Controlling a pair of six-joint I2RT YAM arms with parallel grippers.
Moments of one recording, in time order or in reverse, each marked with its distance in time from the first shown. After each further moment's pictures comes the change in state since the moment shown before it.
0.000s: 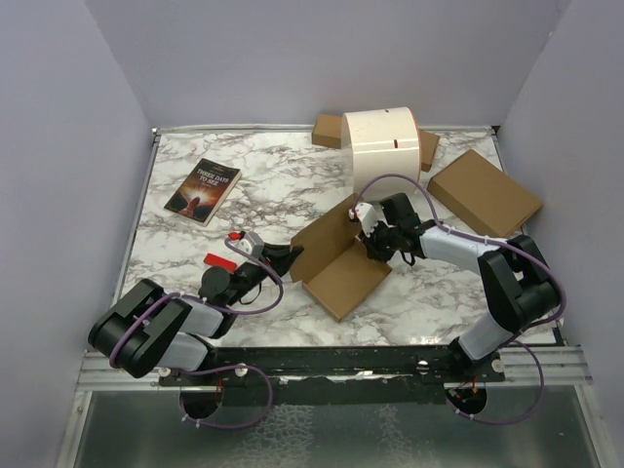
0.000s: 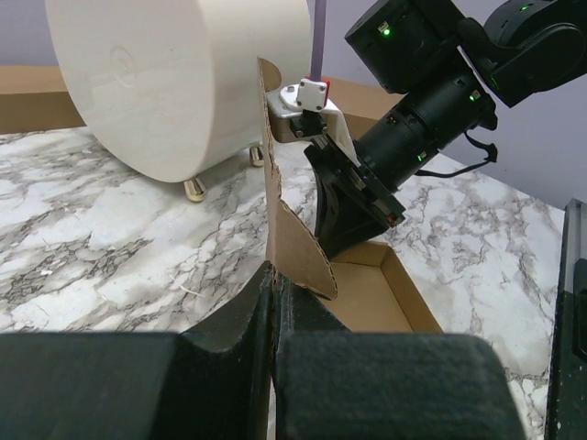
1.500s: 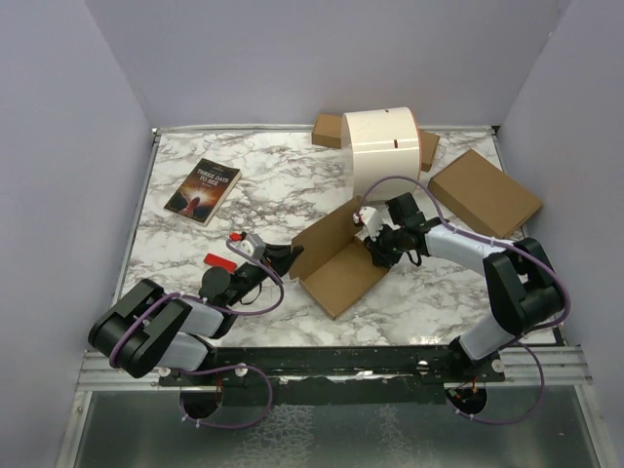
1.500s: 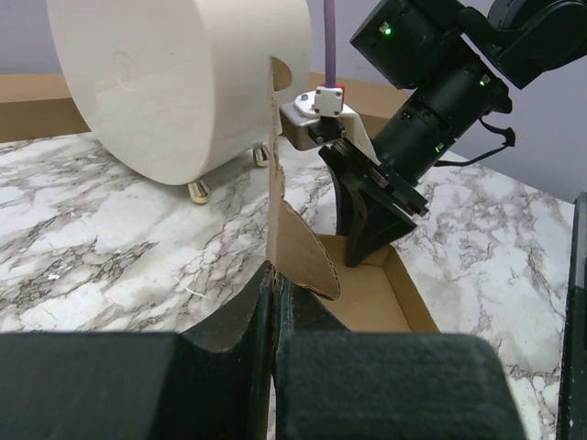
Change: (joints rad) left arm -0.005 0.001 0.000 0.000 -0.014 0.029; right arm -0.036 -0.024 0.008 -0.129 -0.055 -0.070
